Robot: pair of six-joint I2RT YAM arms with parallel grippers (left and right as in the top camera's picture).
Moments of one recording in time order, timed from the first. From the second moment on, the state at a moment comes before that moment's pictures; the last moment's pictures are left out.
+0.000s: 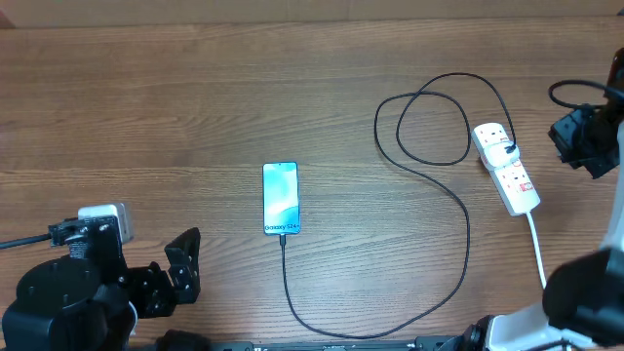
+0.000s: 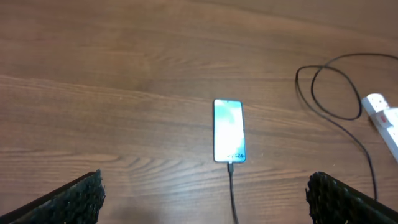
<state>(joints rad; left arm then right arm) -0.24 0.74 1.51 -1.46 -0.10 -0.35 -0.39 1.73 1.72 -1.40 0.06 0.61</state>
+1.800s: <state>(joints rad) -0.24 0.74 1.51 -1.52 -0.11 -0.34 -0.43 2.16 1.72 -1.21 -0.15 0.46</state>
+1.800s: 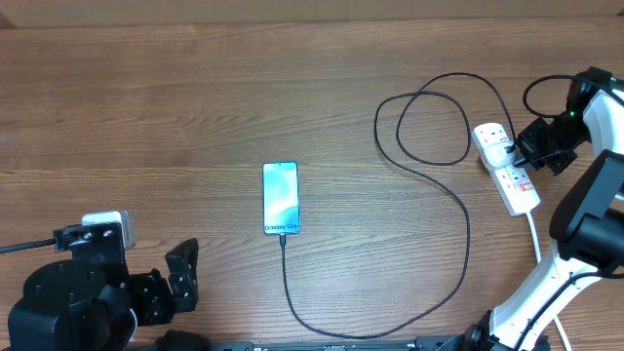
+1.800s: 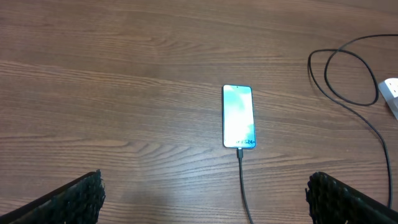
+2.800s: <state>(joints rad) -0.24 0.74 1.51 -1.52 -0.12 -0.34 -0.43 2.19 1.71 -1.19 -0.15 0.44</state>
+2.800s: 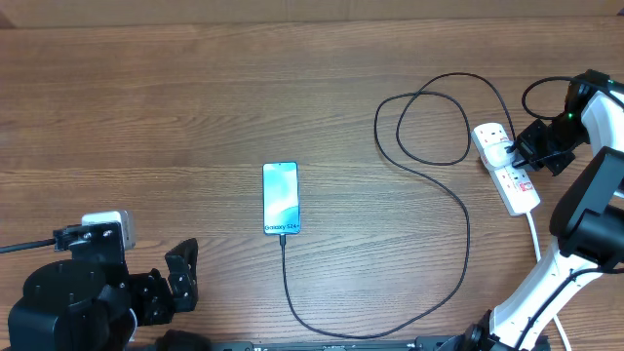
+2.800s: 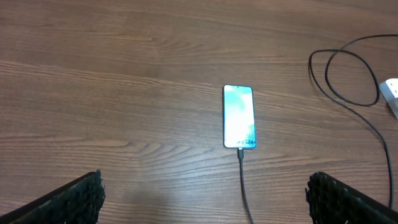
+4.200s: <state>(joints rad) -0.15 0.61 1.51 -1.52 -0.12 -0.34 -0.43 0.90 1.72 -0.42 -0.59 0.74</state>
